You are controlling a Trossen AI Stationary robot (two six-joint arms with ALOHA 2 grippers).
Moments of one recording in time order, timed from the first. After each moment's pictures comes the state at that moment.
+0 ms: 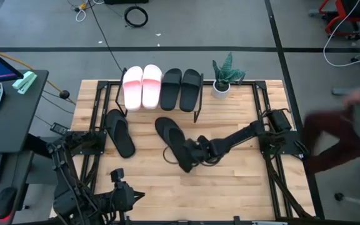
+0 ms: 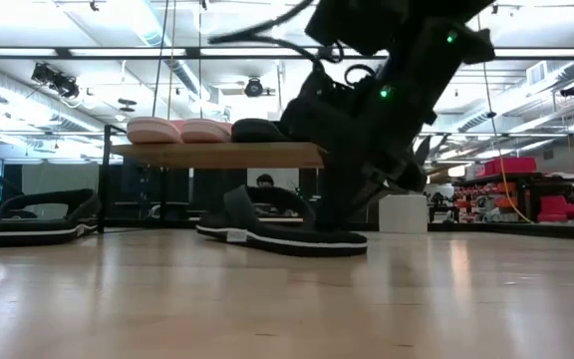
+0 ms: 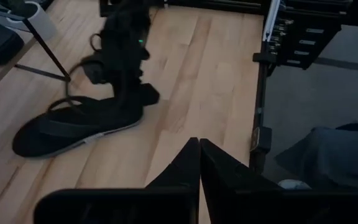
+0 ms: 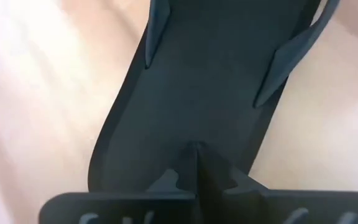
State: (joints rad) left arm -0.99 1.94 2.30 -1.54 -0.81 -1.09; right arm 0.25 1.97 1.15 -0.32 0.40 0.86
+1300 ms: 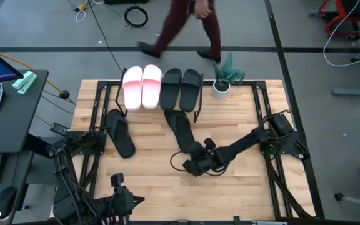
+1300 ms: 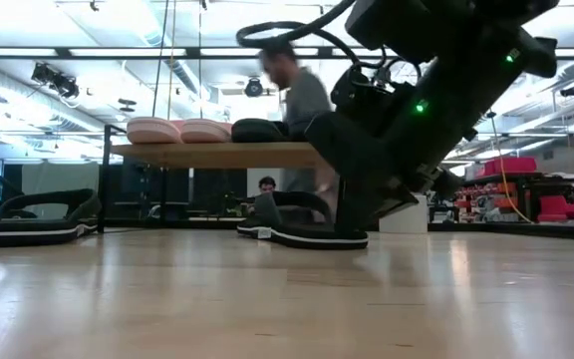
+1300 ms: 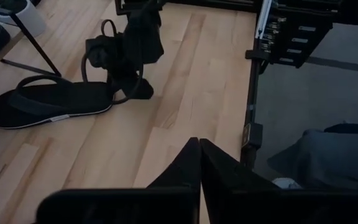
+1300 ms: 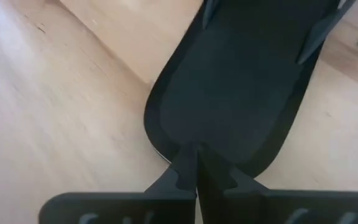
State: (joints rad) left arm -1.01 1.96 2.30 -1.52 -0.81 -1.12; right arm 0.35 1.97 1.06 -0.21 0.65 1.02
